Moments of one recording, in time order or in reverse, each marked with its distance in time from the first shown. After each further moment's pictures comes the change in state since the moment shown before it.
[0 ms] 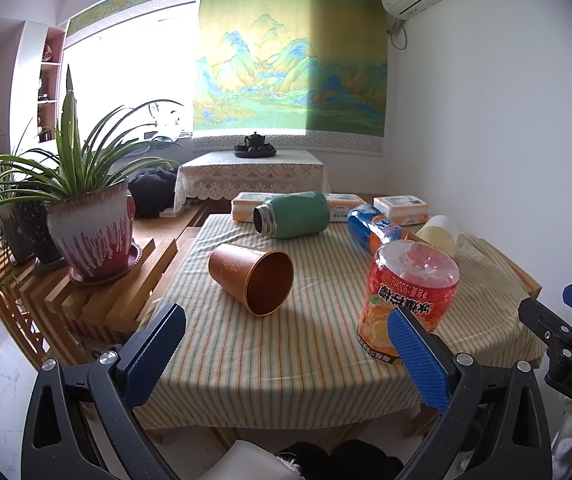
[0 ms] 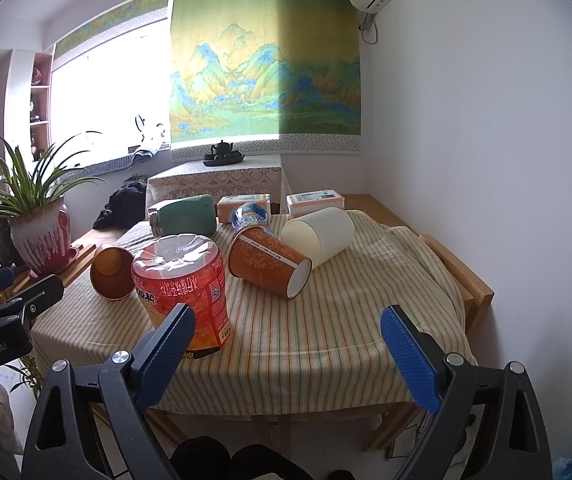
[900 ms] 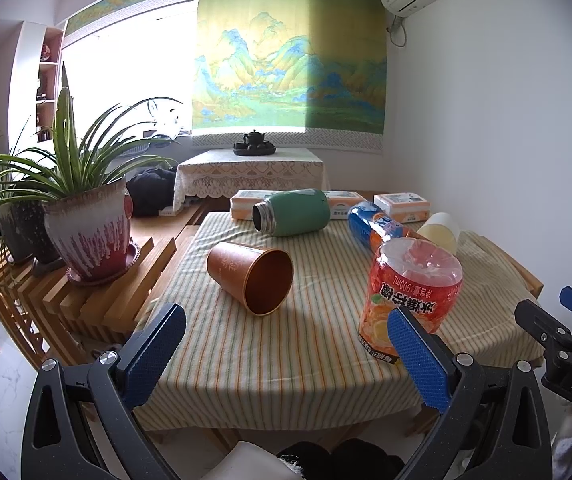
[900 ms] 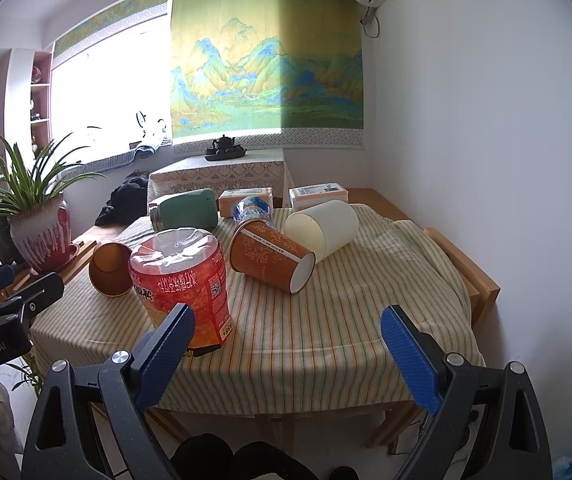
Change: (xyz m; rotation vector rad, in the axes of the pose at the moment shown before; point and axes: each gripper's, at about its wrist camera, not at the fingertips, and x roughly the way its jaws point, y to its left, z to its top) left arm 0.007 0.000 0.000 0.005 0.009 -0.001; right arm 0.009 0.002 -0.002 0.006 0.021 0.010
